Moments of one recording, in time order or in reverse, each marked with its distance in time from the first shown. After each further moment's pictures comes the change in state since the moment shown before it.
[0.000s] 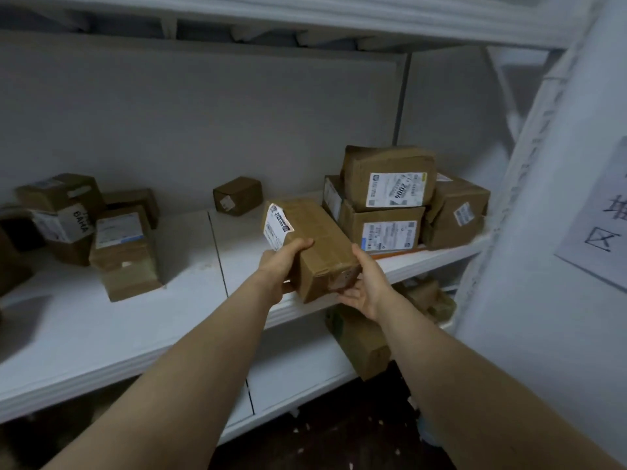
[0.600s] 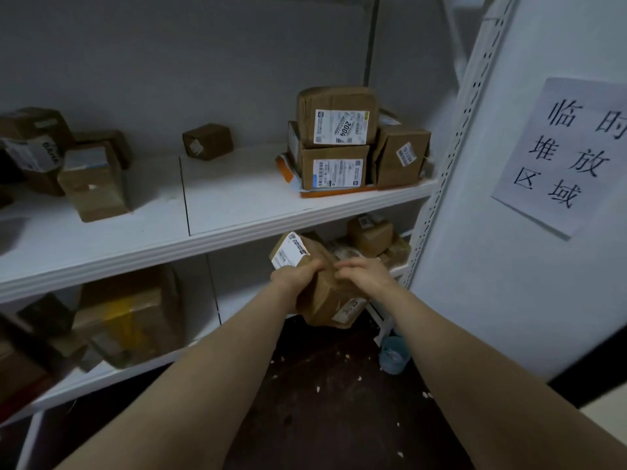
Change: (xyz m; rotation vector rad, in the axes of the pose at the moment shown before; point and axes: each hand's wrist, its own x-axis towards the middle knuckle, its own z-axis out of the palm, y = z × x) left_hand -0.113 -0.144 0.099 0.136 0.070 -0.302; right_hand -0.093 0.054 -0.160 -0.860 -0.009 -0.209
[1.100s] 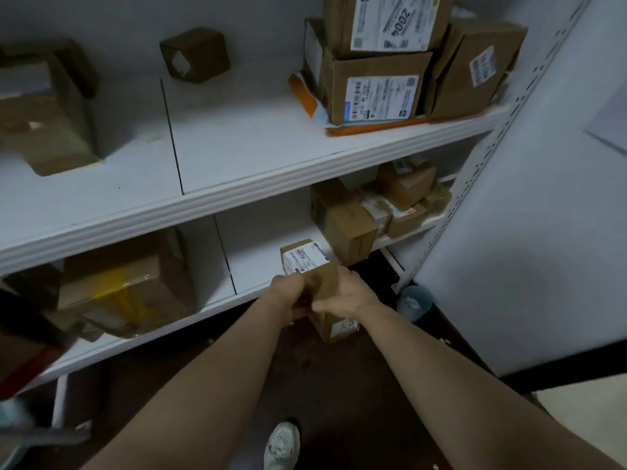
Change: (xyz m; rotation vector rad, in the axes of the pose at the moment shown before) left_hand 0.098 -0.066 -0.054 -0.025 -0.016 -0.206; right_hand 0.064 0.060 0.126 -0.476 -0.229 0.135
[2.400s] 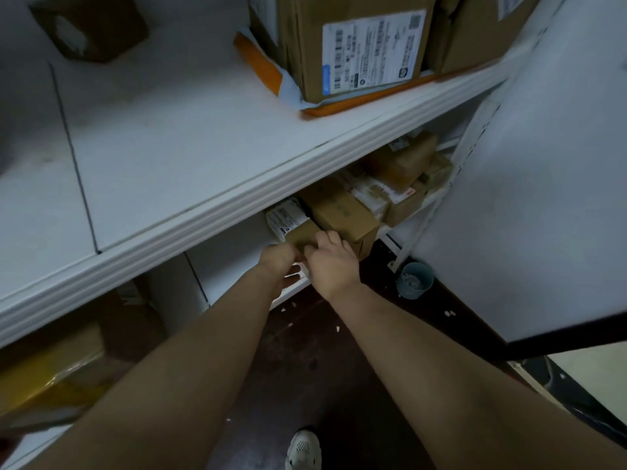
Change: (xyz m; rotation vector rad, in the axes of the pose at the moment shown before) left_hand 0.121 0.078 0.018 0.180 -0.024 0.036; right_hand 0.126 -0.022 0.001 -0.459 0.418 -0.239
